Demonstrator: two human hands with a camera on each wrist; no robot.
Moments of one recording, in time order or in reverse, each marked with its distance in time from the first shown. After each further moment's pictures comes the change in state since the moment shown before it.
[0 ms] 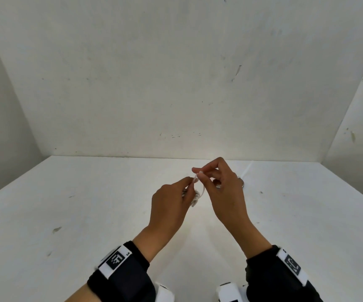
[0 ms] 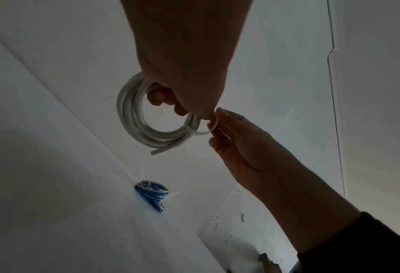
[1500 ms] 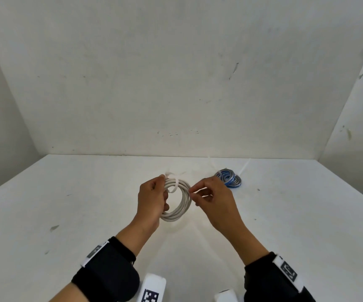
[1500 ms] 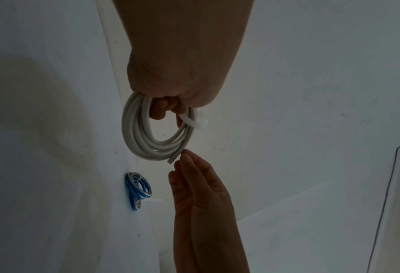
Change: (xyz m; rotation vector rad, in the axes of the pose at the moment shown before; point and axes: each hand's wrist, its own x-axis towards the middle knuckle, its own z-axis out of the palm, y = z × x) left_hand 0.007 -0.014 -0.012 -0.812 0.099 -0.623; right_hand -0.017 0.027 0.005 -0.054 -0.145 0.158
